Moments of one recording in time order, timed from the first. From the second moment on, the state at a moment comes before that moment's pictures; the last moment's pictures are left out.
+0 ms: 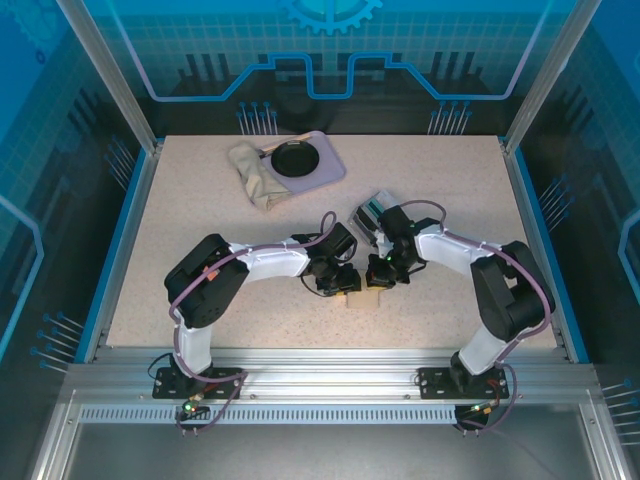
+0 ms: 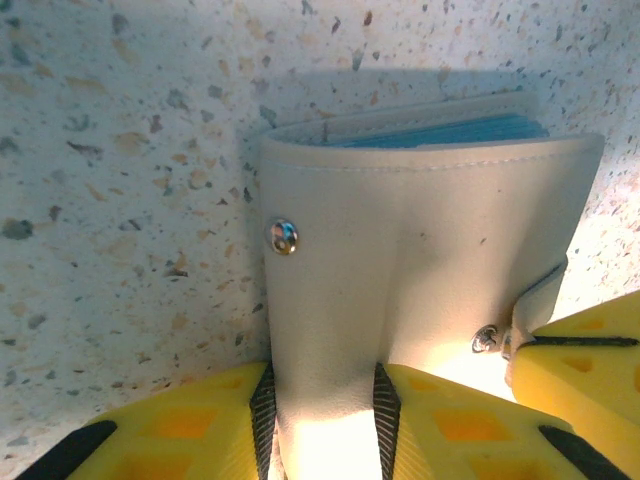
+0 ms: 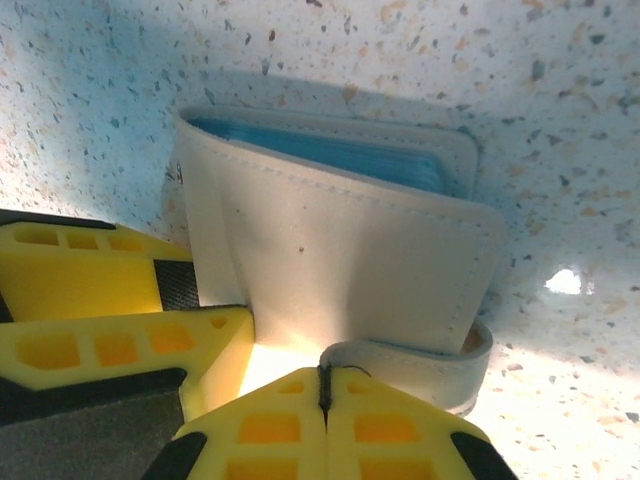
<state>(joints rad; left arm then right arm) -0.80 1.93 1.18 -0.42 0.33 -0.92 0.45 1.65 0.96 -0.74 -0.43 0.45</state>
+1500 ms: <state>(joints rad) -0.80 1.68 1.10 -0.40 0.13 -0.86 0.40 1.24 0.97 -0.68 -0.13 0.43</state>
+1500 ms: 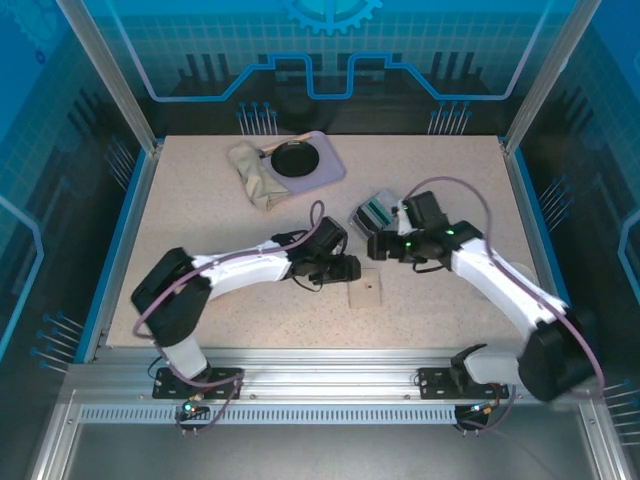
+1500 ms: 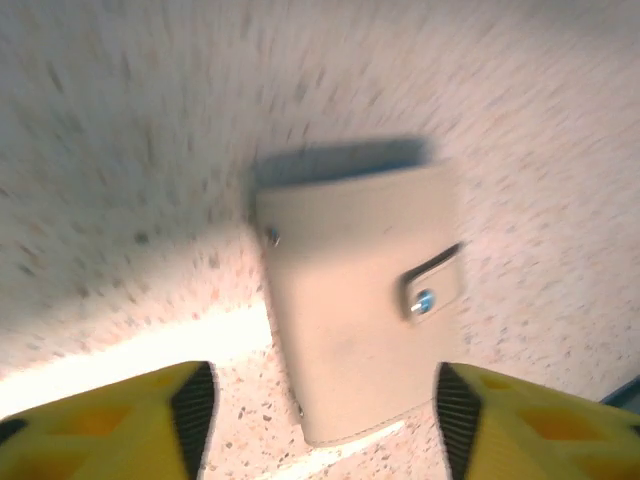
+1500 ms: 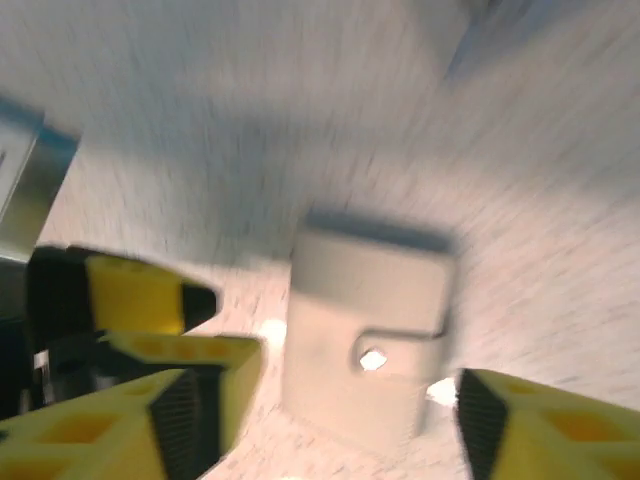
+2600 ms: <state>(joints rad) -0.20 1.24 0.34 0.36 -0.34 -0.11 0.12 1.51 0.40 0.61 0.14 -0.06</state>
